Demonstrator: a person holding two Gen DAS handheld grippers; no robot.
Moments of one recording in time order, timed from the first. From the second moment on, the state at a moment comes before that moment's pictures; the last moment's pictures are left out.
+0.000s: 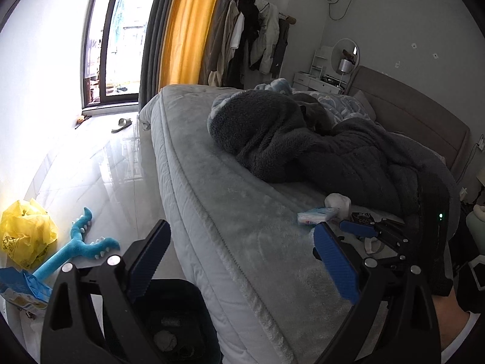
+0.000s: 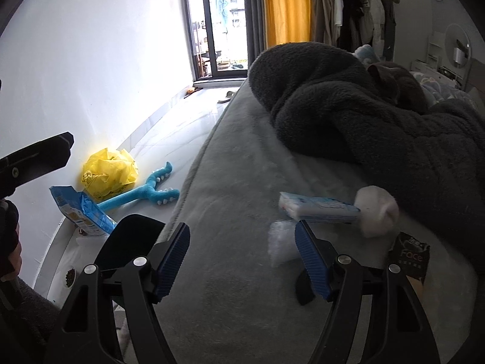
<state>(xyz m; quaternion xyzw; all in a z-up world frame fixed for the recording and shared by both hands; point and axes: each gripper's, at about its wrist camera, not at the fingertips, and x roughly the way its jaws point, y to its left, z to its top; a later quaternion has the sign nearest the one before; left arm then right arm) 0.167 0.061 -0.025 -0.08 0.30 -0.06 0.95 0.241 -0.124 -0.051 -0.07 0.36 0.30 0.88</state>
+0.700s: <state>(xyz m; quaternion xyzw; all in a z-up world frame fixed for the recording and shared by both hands) 0.192 -0.014 -0.051 -0.04 0.33 -0.11 0.94 0.260 -0.220 -0.058 -0.04 0.36 0.19 0.91</state>
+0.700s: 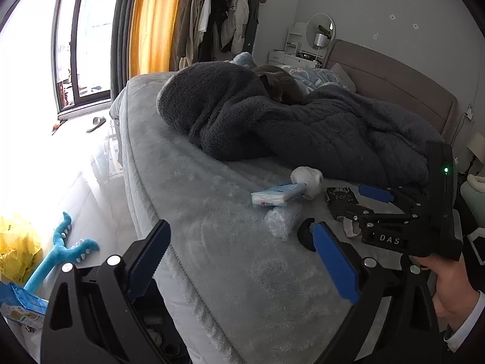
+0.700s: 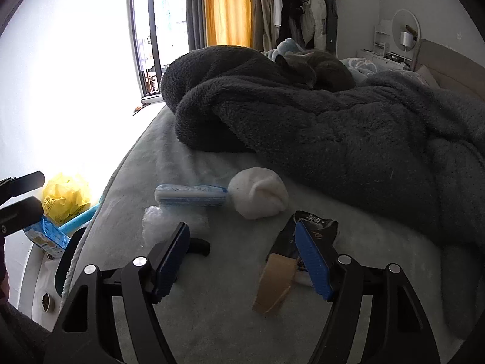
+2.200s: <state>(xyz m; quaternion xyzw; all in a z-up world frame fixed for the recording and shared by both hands) 0.241 -0.120 -0.123 -0.02 0.41 -0.13 0.90 0.251 -0.313 -0.062 0.05 0.37 0.22 0.90</state>
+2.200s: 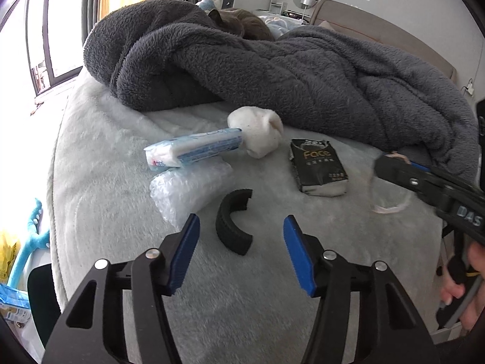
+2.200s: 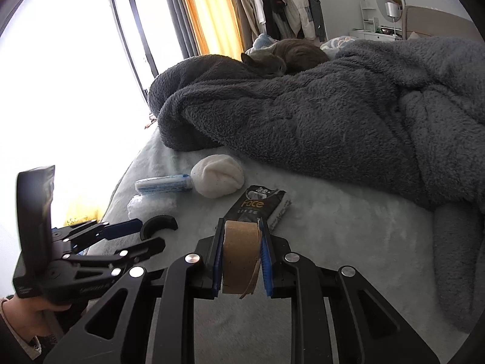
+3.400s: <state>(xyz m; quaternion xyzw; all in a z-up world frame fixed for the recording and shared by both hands) 0.248 -0.140 -0.125 -0.02 0.42 -0.17 0.89 0.242 -0.328 -0.056 0.06 0.37 0.23 0.90</state>
